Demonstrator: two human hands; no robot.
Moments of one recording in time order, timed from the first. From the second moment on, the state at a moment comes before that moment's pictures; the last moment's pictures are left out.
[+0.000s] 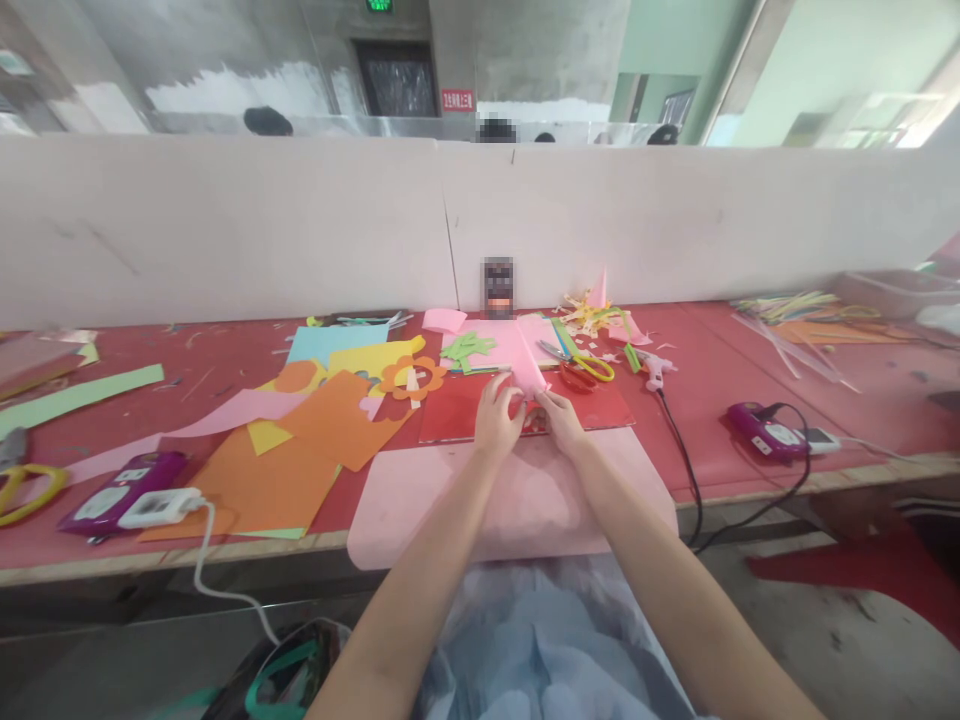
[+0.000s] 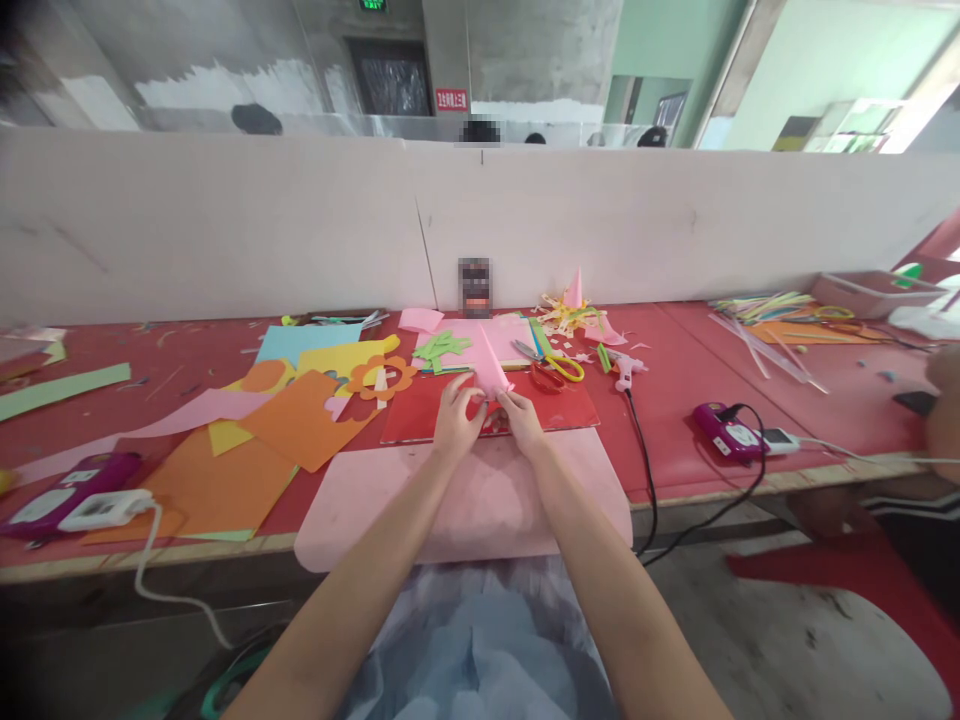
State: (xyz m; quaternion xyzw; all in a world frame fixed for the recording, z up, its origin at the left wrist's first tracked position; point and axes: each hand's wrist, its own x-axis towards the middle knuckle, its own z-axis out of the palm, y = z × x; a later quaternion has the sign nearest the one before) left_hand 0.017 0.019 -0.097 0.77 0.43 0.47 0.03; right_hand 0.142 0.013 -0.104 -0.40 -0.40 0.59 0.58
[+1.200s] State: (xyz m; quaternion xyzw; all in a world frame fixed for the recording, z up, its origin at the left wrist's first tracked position) left_hand 0.013 0.023 -0.099 0.73 0.45 0.51 0.07; right_hand 0.142 0.010 -0.103 -0.40 -0.43 0.58 0.57
